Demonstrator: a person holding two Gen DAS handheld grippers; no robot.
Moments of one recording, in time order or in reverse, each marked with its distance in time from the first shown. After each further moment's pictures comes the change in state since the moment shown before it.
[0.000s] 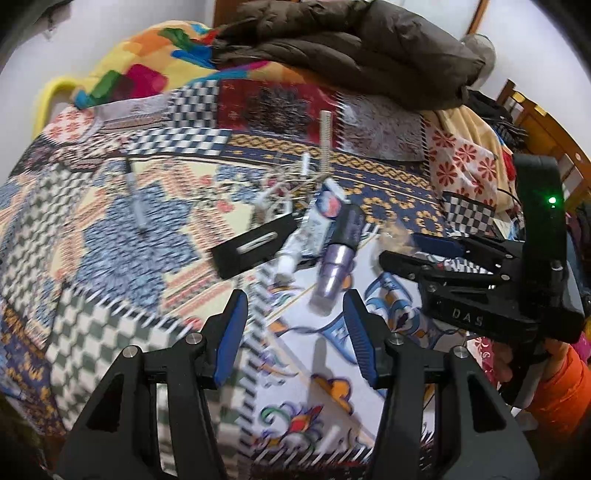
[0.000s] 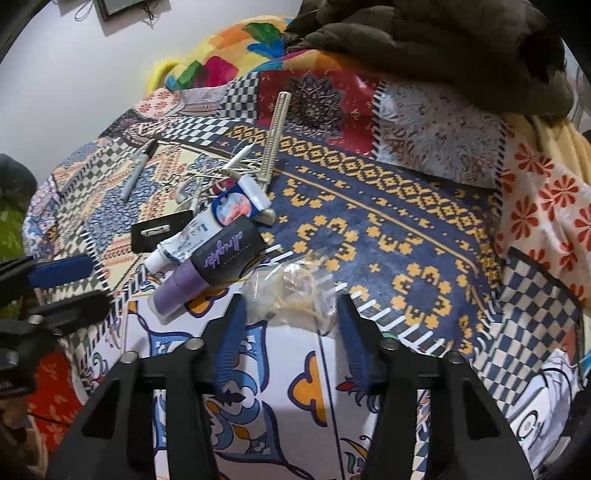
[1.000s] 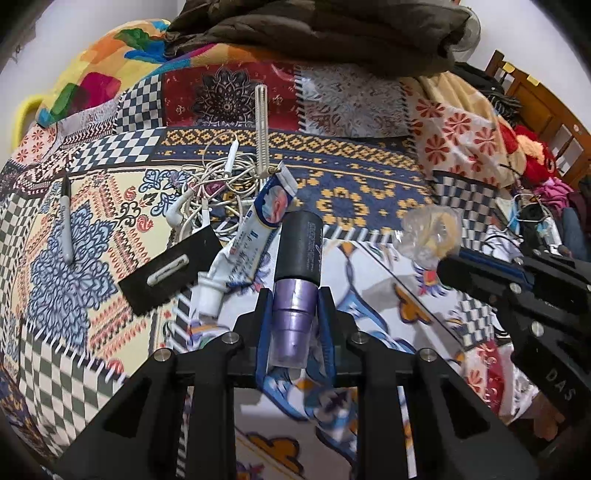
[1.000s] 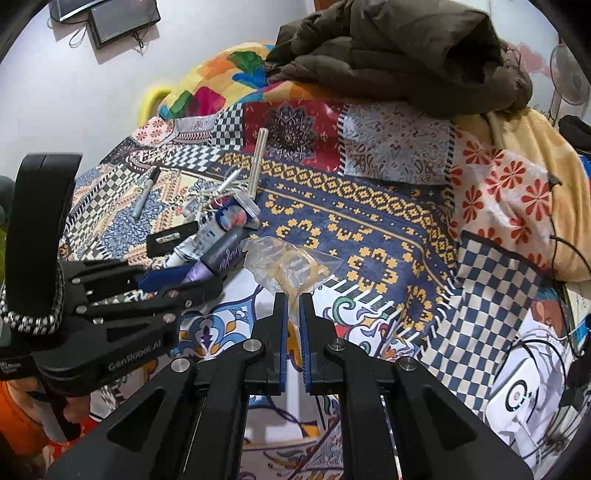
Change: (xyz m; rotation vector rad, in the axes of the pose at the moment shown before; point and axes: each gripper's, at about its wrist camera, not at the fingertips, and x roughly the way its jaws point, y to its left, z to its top) left arm 0.046 -0.044 0.013 0.079 0.046 0.002; right arm -0.052 -0.008 -0.017 0.062 -0.081 -0.051
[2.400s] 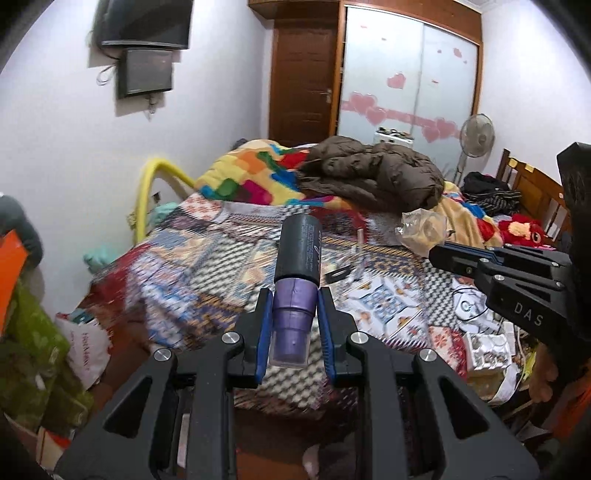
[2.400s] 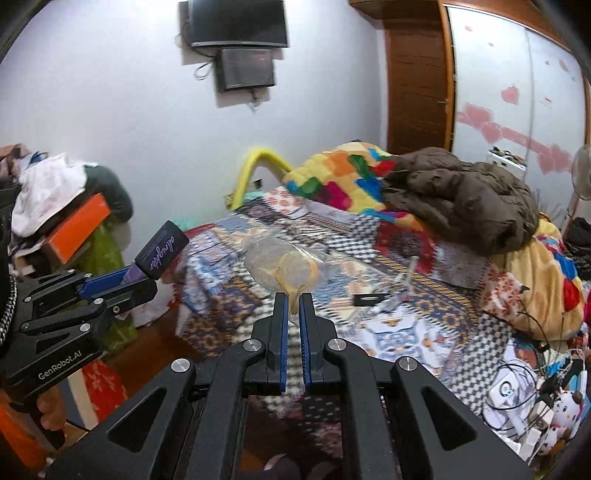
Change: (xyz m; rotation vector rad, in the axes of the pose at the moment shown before) left arm -0.410 0.060 -0.186 -0.118 -0.438 0.237; right arm -0.232 0.243 -0.041 -0.220 -0.271 0.124
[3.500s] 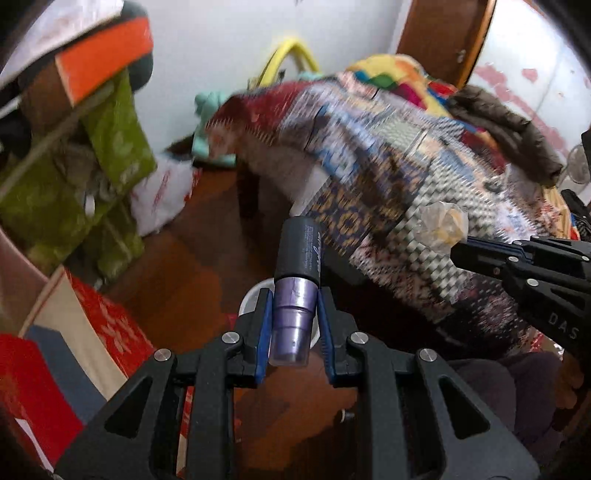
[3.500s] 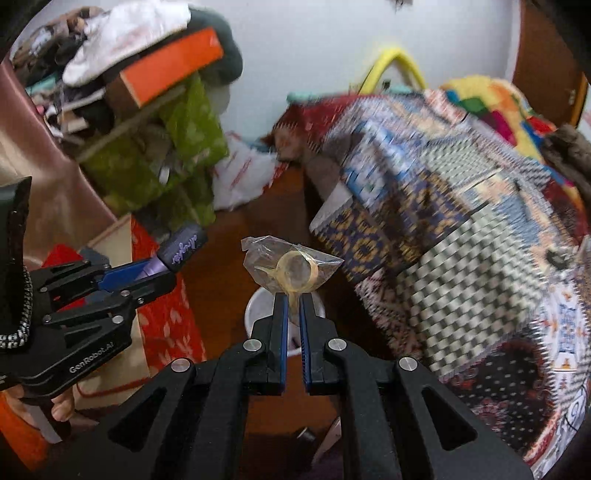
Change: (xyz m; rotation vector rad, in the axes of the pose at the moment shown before) left arm 0.002 0.215 -0.215 -0.374 0.336 0.253; right arm 0.155 0.219 -0.106 -0.255 0.421 0.281
